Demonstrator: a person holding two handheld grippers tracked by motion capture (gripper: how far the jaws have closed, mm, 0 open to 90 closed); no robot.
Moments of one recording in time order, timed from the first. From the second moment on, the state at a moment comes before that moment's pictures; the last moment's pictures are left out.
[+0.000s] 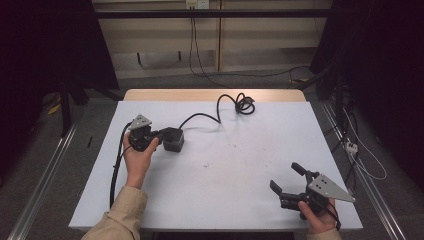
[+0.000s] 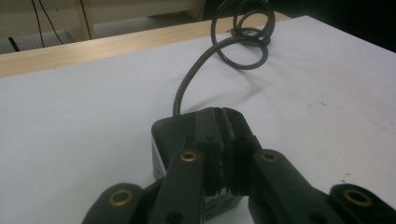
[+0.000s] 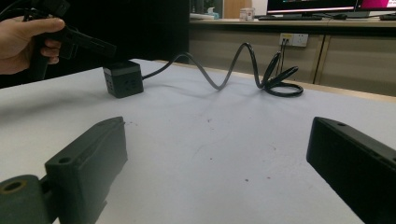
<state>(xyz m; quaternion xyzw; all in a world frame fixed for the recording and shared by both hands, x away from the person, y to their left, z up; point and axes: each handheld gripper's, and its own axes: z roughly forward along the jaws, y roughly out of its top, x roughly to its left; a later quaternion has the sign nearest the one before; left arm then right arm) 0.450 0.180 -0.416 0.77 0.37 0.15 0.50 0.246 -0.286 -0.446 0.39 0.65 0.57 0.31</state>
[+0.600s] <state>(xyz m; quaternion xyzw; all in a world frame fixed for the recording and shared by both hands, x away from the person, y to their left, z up) 0.452 0.178 -0.418 0.77 0.38 0.14 0.49 0.246 -0.286 -0.446 0.39 0.65 0.57 0.31</state>
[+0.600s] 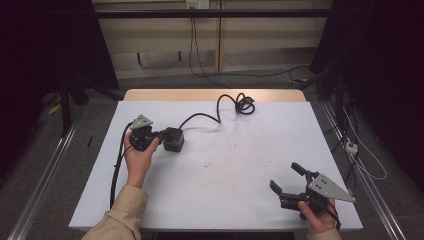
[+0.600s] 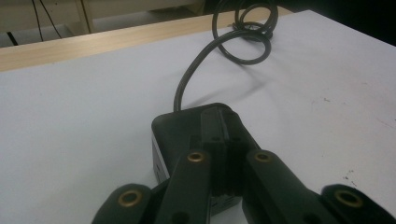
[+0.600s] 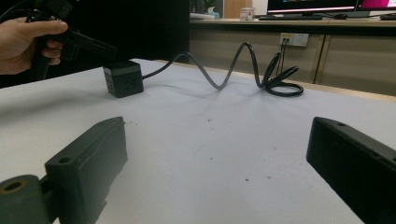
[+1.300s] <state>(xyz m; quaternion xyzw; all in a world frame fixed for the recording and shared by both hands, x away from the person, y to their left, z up) 0.453 0.171 -0.423 0.78 0.37 0.14 0.48 0.246 -0.286 -0.446 0.39 0.65 0.57 0.31</state>
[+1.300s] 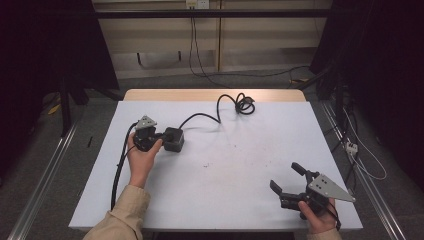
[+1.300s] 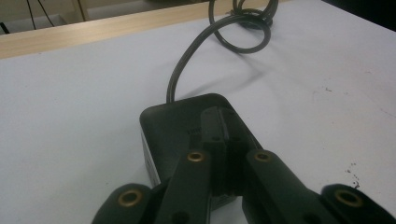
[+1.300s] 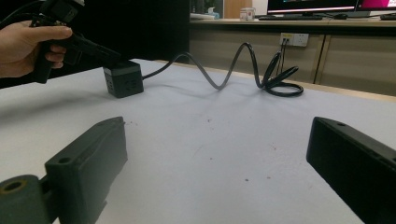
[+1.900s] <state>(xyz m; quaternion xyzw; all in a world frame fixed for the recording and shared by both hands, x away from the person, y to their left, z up) 0.452 0.169 -0.422 0.79 0.37 0.15 0.47 0.246 -0.286 -0.446 0.39 0.65 0.57 0.31</state>
